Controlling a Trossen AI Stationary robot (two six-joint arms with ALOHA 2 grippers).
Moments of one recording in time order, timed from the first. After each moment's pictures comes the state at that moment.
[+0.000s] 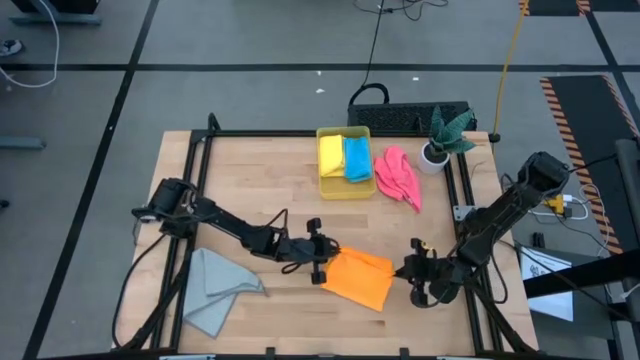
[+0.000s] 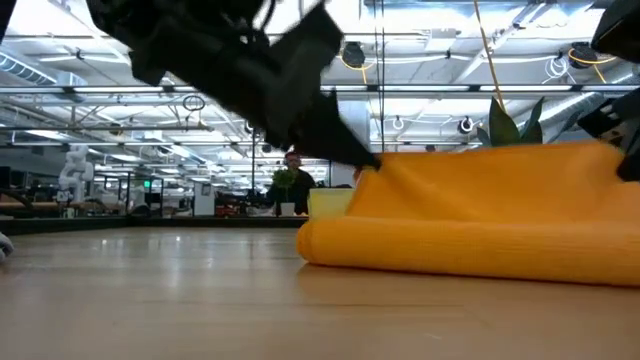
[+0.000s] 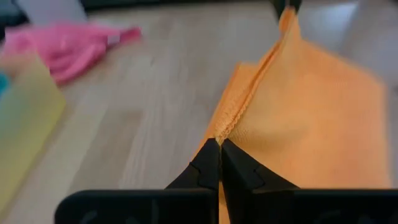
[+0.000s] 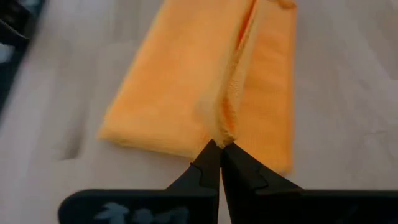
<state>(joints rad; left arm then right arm) -0.28 1.91 0.99 0.40 -0.34 -0.10 0.84 1.27 0.47 -0.15 0.55 0.82</state>
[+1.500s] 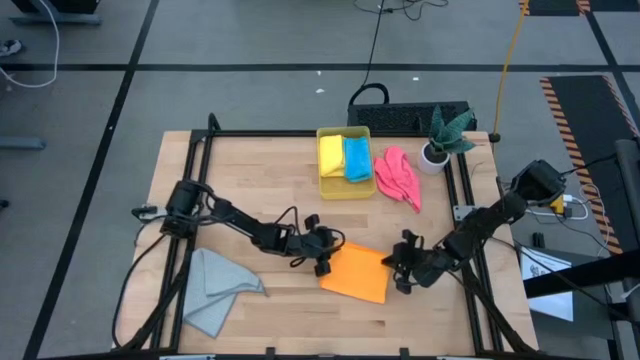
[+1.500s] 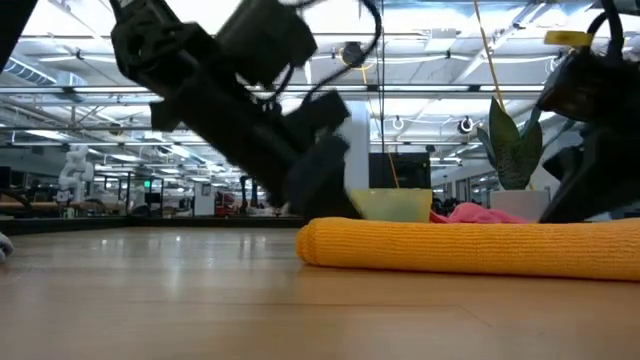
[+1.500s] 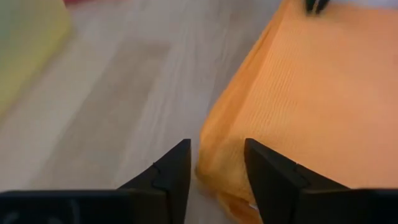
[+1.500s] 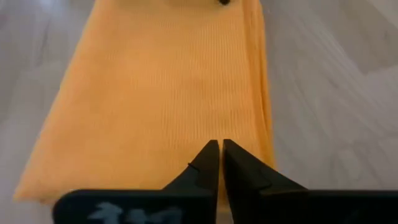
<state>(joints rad) -0.21 2.03 0.99 0.38 -0.32 -0.25 0.66 1.39 0.34 0.17 0.52 0.75</state>
